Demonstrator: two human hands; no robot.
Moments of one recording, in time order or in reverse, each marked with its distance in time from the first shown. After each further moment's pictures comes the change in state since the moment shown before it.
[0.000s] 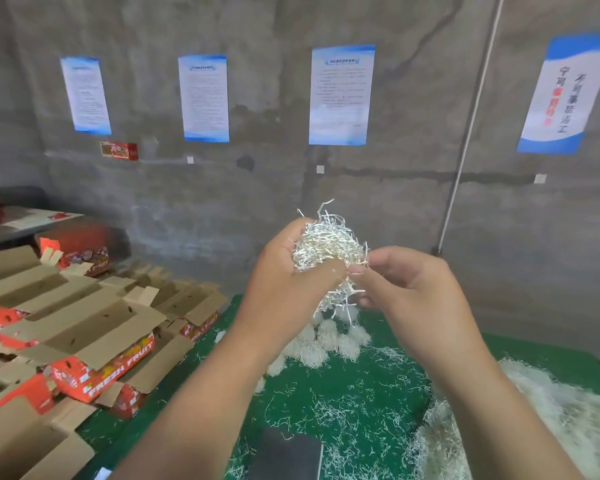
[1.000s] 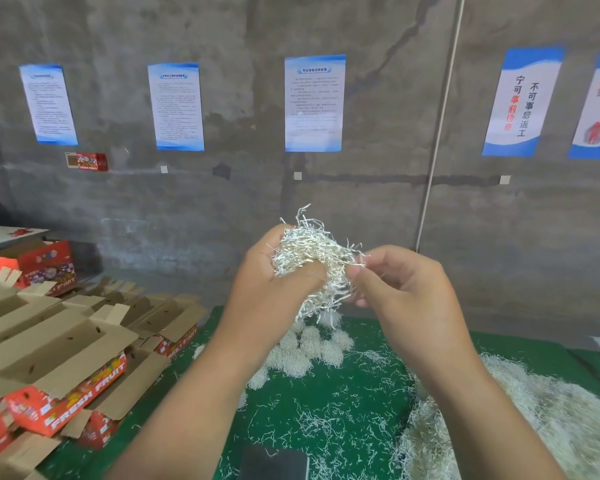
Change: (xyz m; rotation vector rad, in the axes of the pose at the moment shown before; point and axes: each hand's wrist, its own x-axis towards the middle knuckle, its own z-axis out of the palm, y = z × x) left_hand 0.015 -0.014 0.017 -0.110 -0.024 -0.052; right_hand 0.008 0.014 -0.018 -0.043 0.125 -0.037
